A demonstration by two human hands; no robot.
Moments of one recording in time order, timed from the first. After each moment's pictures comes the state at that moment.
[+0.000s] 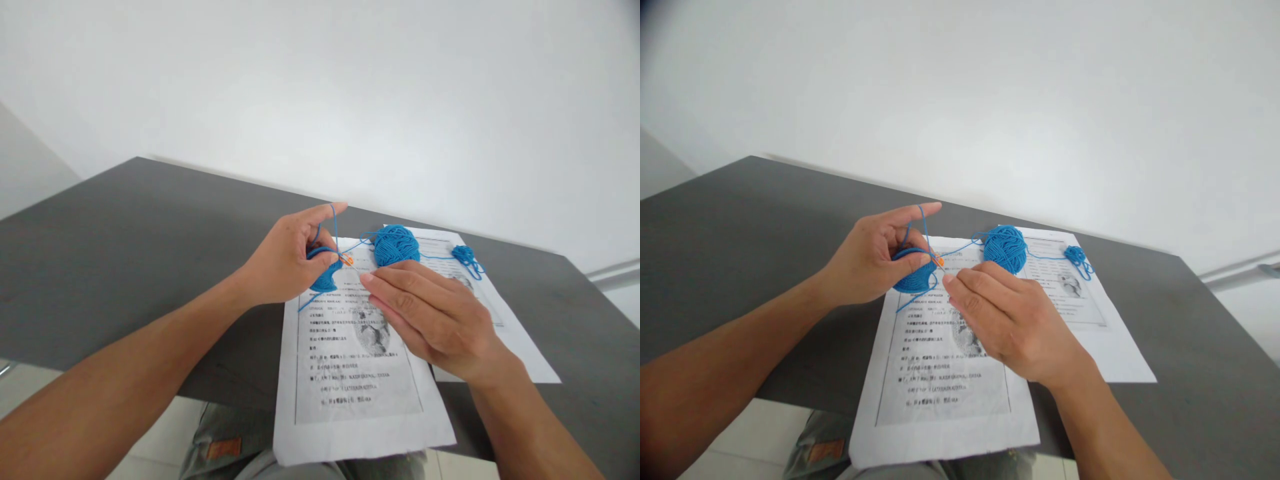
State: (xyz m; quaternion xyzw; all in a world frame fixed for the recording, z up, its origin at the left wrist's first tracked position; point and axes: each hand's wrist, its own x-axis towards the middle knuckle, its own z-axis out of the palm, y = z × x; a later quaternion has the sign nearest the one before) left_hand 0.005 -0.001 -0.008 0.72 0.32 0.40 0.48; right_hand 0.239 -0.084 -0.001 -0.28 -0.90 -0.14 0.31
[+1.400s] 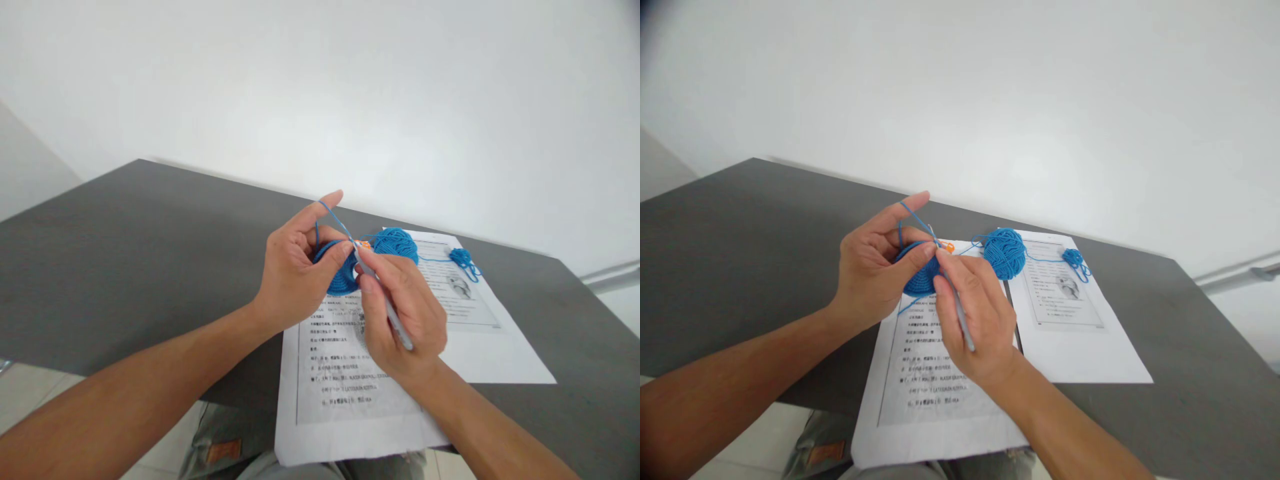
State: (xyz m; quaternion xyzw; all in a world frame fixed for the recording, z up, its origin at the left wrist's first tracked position) left_hand 0.026 -0.030 -0.006 0.53 0.32 0.56 0.55; right_hand 0.176 -0.085 -0.034 -0.40 -0.73 -0.06 0.55
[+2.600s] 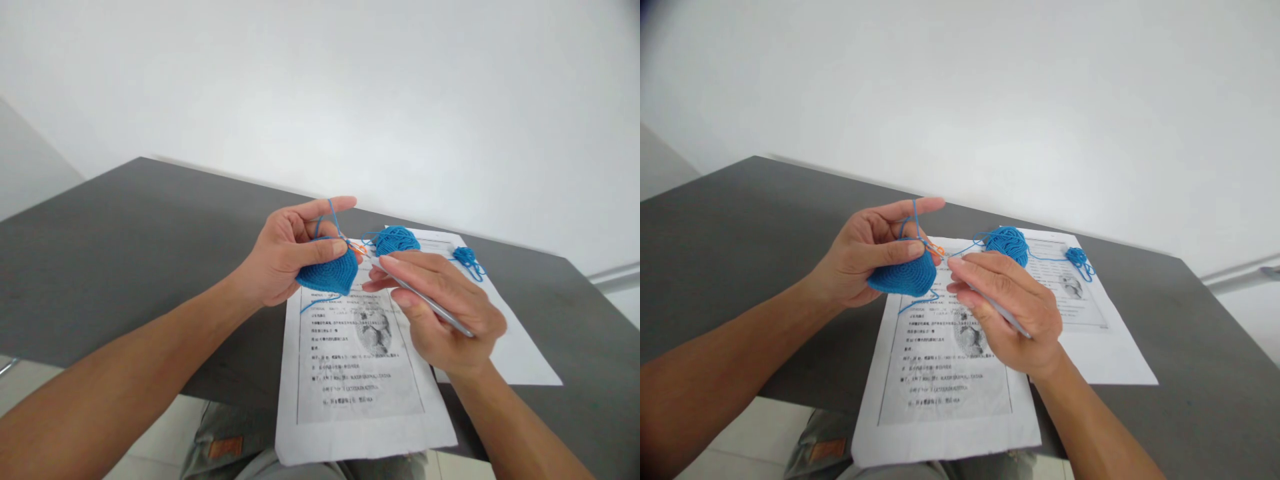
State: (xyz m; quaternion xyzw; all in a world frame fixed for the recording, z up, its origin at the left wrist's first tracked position) left_hand 0.005 -0.007 -0.001 0.44 0.21 0.46 0.74; right_hand 0.221 -0.079 -0.018 -0.29 -0.79 0.05 0.54
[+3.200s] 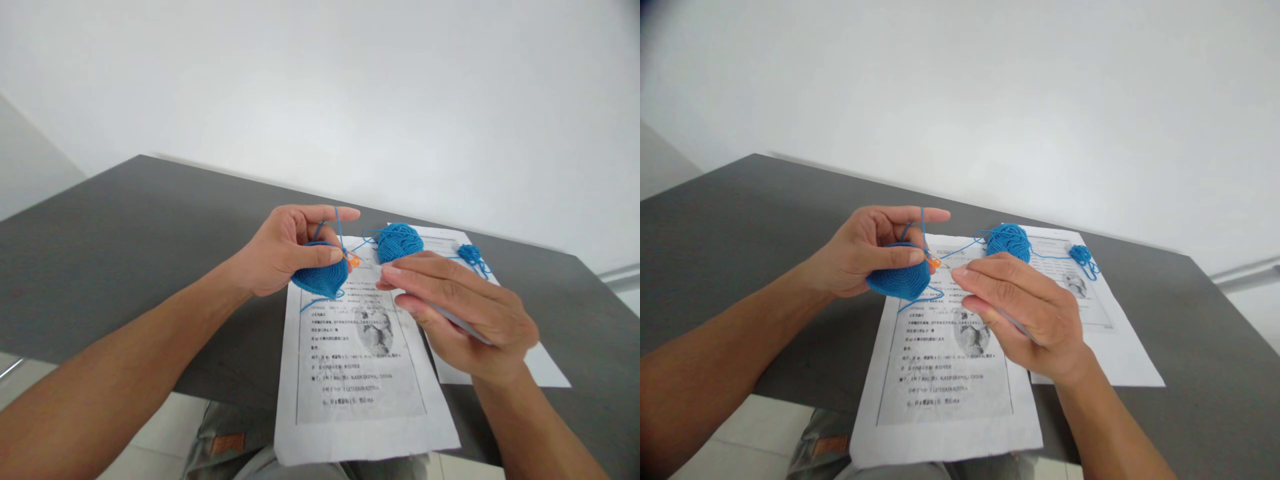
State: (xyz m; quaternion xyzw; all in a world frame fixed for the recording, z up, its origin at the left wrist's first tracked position) left_hand -0.002 0.008 -0.003 0.54 0.22 0.38 0.71; right_hand 0.243 -0.079 -0.009 -0.26 -0.84 0.01 0.47
